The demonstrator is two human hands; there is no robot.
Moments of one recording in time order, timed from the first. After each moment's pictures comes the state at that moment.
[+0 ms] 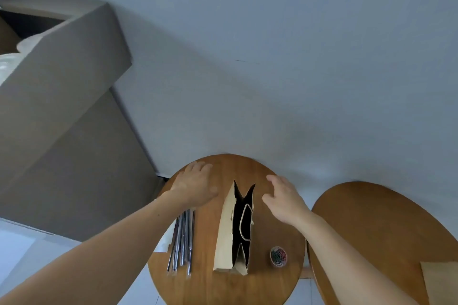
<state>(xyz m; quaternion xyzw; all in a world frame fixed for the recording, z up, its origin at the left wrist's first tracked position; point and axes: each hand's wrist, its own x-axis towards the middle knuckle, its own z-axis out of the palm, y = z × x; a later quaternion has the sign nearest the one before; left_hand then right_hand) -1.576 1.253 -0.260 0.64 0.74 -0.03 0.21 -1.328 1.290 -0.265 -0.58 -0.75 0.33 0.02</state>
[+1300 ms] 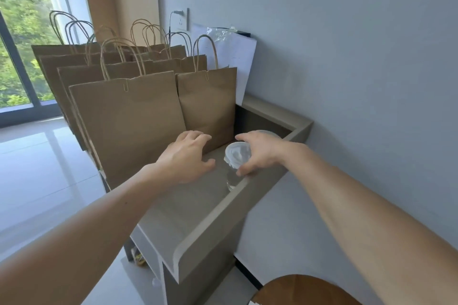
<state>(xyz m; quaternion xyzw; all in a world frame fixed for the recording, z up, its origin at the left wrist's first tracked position) -1.956 1.119 -0.046 0.46 0.87 0.19 -0.02 -1.839 1.296 -0.001 -0.19 -0.98 0.08 -0.08</state>
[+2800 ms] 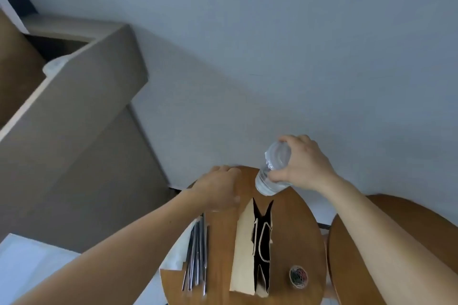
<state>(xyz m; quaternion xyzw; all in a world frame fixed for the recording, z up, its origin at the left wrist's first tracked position) -1.582 1.271 -0.207 0.69 0.69 -0.03 0.23 -1.377 1.348 -0.157 -0.57 -0.79 0.22 0.08</state>
